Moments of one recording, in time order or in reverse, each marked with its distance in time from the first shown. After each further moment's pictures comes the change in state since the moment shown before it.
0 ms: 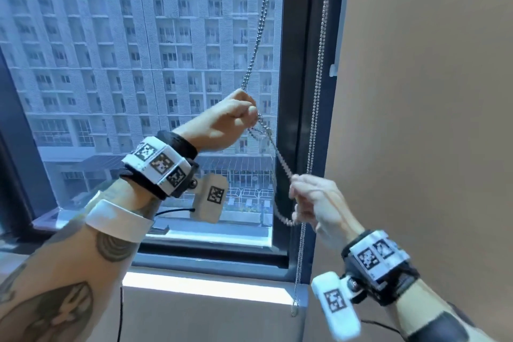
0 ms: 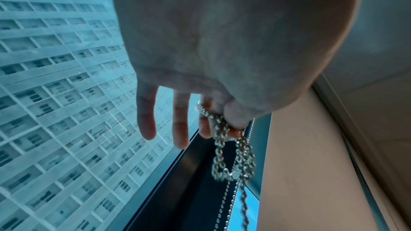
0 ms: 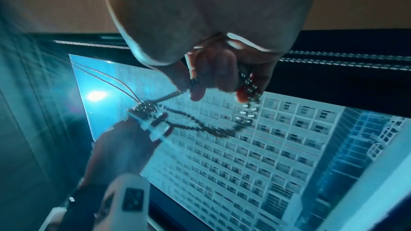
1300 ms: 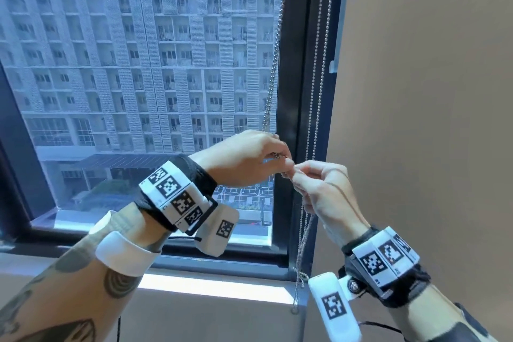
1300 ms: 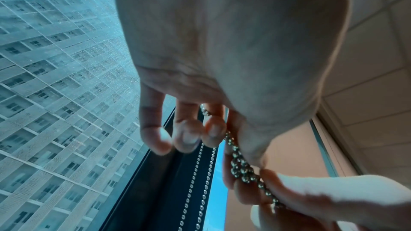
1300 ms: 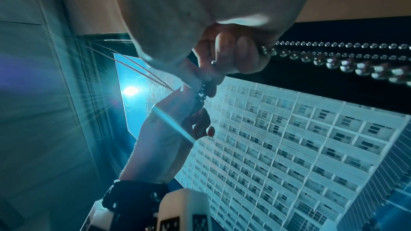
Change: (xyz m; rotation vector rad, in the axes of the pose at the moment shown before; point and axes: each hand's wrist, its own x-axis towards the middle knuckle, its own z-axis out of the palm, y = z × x) left_hand -0.016 0.020 0.044 0.247 -0.216 0.183; right_hand -0.006 -0.026 0.010 -0.107 0.144 -0.200
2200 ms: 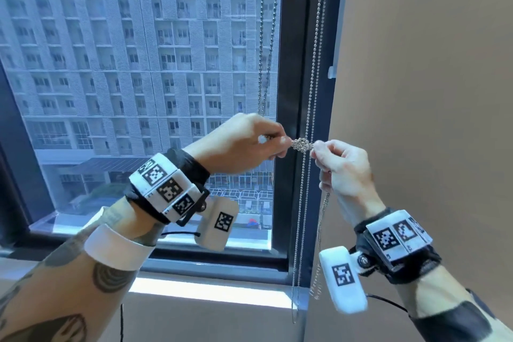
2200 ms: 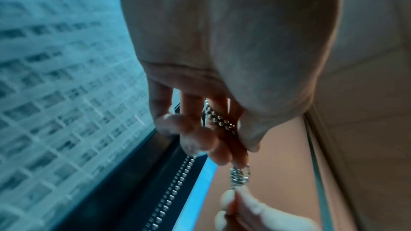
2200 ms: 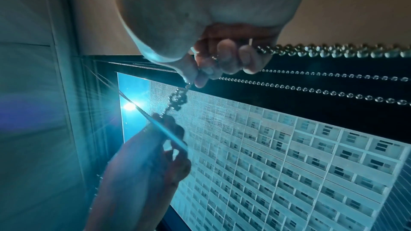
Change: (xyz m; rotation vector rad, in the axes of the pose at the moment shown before) left_hand -0.004 0.011 -0.029 -0.241 0.152 -0.048; right_hand 0.029 -0.013 -0.020 0.033 0.162 -0.014
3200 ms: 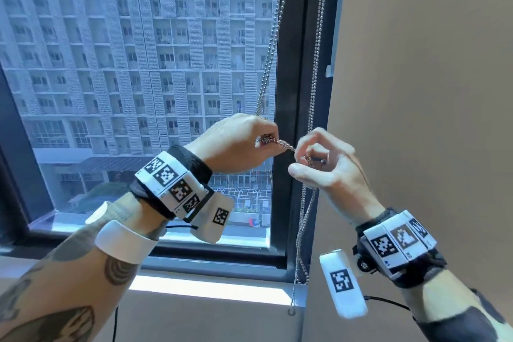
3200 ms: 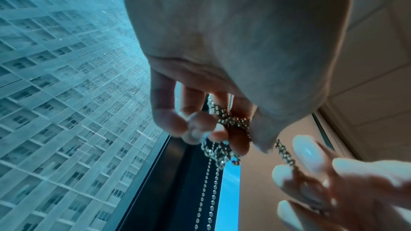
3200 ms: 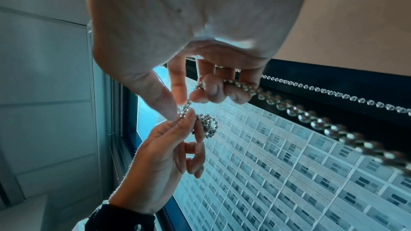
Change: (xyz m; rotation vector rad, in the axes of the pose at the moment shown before) left_hand 0.003 -0.013 0.006 0.288 0.049 0.014; right_hand -0.018 -0.015 -0.003 -0.136 -0.338 -0.322
